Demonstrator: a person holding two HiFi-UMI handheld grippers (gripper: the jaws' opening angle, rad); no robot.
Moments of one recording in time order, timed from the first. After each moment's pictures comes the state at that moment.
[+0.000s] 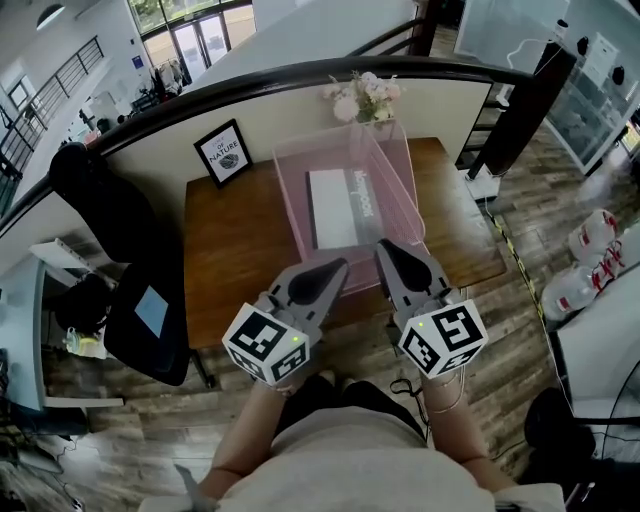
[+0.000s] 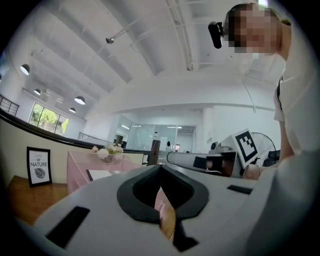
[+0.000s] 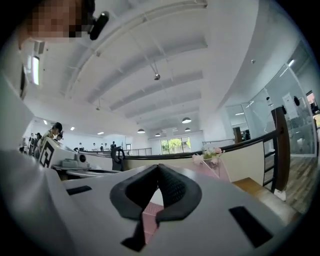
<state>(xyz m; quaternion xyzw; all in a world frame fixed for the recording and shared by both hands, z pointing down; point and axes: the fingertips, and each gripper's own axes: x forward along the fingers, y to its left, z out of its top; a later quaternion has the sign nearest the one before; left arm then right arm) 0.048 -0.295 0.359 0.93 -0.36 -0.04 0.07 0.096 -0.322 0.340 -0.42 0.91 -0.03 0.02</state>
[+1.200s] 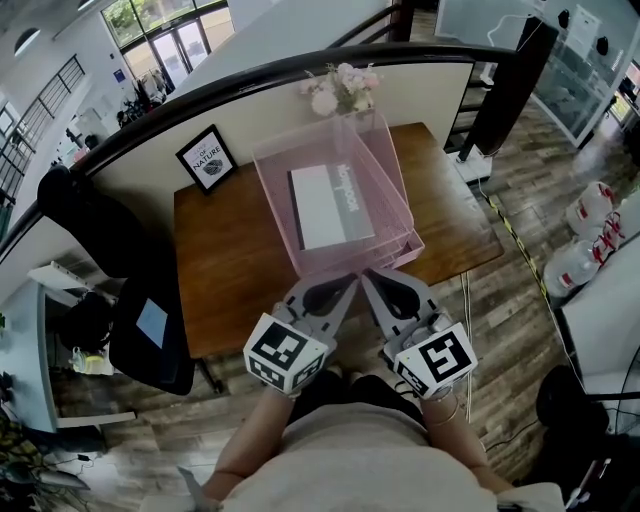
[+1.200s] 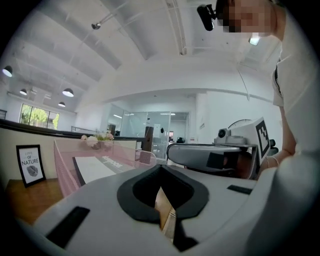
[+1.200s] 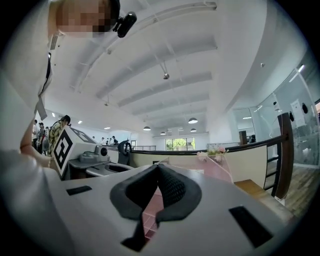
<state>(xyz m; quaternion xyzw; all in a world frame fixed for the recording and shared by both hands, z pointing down) 0.089 -0.288 0.401 0.94 -0.32 0.04 0.07 0.094 -0.284 0.368 -0.39 0.92 0.01 0.00</state>
